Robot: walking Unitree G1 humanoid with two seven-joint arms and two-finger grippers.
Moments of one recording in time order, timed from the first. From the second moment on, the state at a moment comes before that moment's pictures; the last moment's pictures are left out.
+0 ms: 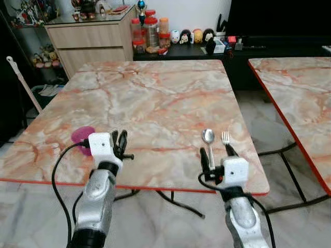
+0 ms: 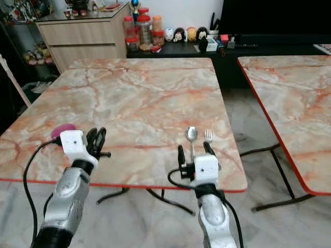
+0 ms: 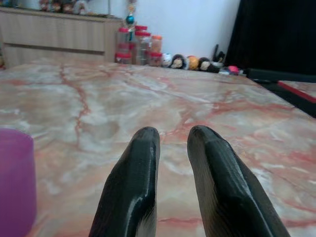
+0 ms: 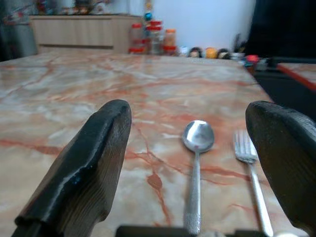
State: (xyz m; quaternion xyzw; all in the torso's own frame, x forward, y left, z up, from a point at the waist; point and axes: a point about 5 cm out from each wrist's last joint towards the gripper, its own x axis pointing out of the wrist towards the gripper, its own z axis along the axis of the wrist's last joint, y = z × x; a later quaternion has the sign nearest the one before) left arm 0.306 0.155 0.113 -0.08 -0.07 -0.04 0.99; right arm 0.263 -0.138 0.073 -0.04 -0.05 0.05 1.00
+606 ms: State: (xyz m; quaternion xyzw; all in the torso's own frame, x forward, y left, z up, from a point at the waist) left arm 0.307 0.149 0.116 -0.07 -0.07 -0.05 0.99; right arm 0.263 -0.145 0.075 -0.05 -0.05 0.04 1.00
